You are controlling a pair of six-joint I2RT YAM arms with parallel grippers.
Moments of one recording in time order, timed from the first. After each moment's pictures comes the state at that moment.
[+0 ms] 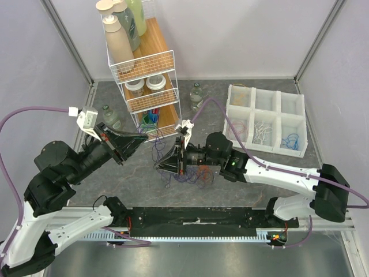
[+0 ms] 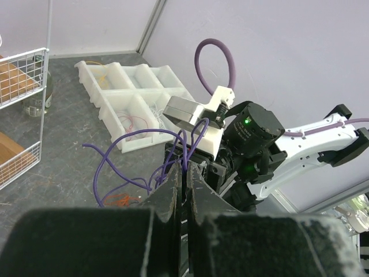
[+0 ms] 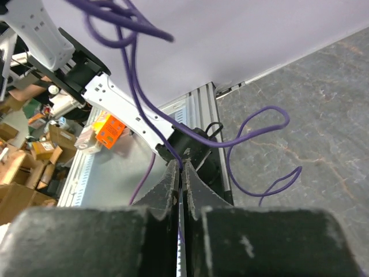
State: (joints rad) left arm -0.80 0.63 1.28 -0.60 0.04 -0.50; right arm 1.09 1.33 0.93 0.44 -0.43 0.52
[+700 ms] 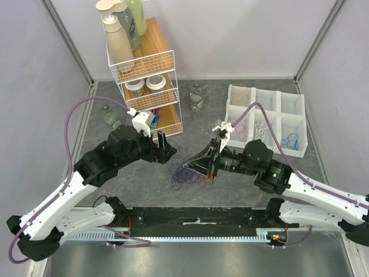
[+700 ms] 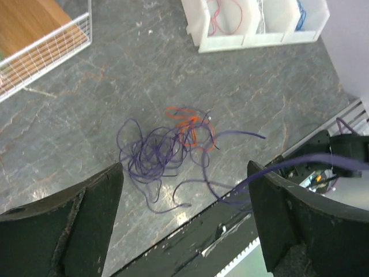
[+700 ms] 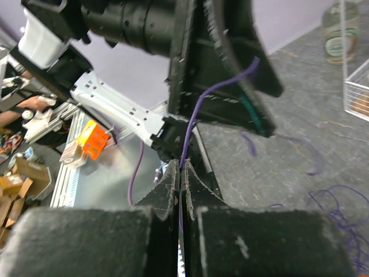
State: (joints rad) left arm -0.80 0.86 1.08 -0.69 -0.06 -0.49; right arm 1.08 0.91 0.81 0.14 -0.28 0.51
